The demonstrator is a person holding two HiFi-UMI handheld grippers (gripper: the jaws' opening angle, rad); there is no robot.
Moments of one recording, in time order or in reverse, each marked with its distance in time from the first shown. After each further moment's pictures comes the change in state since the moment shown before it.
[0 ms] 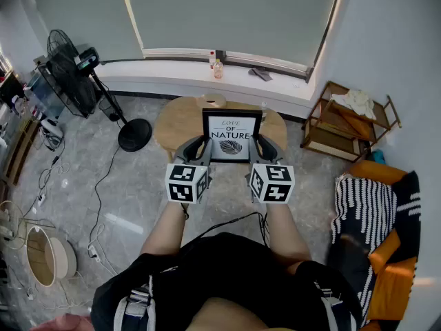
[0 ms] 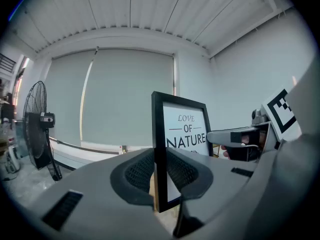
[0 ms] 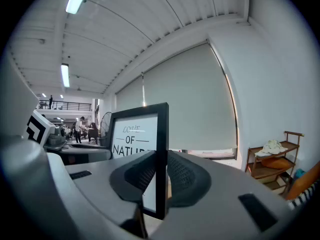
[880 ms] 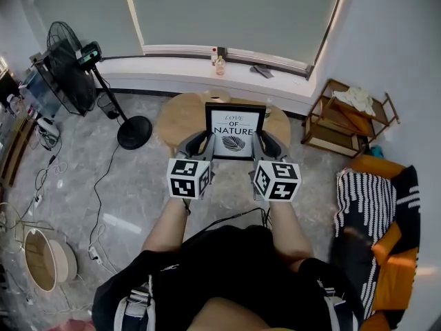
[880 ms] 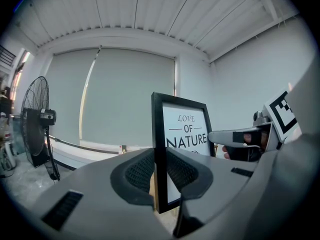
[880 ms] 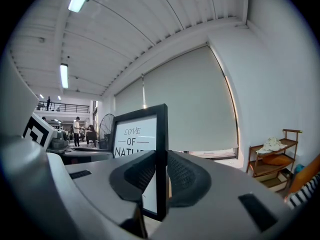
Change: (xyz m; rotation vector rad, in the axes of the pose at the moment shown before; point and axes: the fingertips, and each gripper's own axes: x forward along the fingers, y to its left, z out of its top) left arm -0.046 0.061 -0.011 -0.023 -0.022 -0.037; right arm 0.004 0.078 -0.008 0.018 -0.030 -0.021
